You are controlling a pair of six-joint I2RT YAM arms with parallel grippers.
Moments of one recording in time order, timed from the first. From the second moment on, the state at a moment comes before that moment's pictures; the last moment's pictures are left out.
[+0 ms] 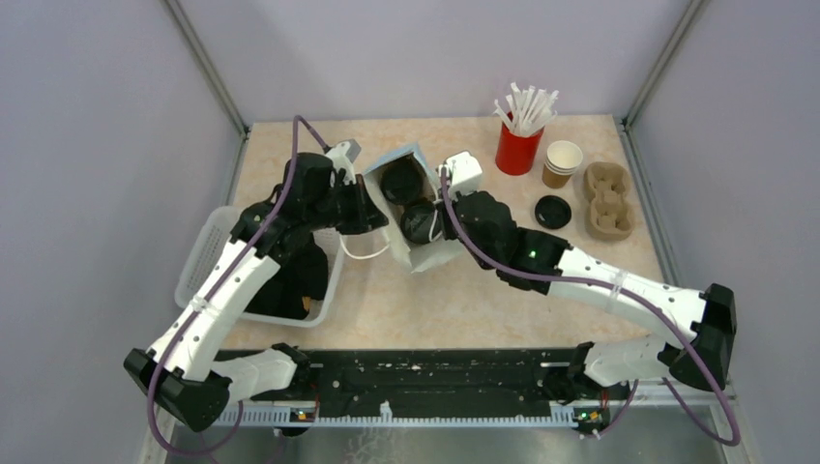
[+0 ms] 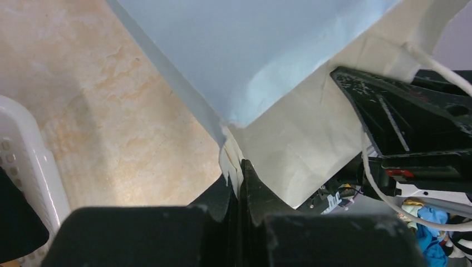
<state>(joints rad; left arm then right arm) -0.51 1.14 1.29 -0.74 0.25 -0.53 1.06 1.25 1.14 -0.15 0.59 0.12</state>
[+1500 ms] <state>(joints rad) -0.51 1.24 1.37 -0.94 0.30 -0.65 1.06 1.29 1.37 -0.77 0.50 0.58</state>
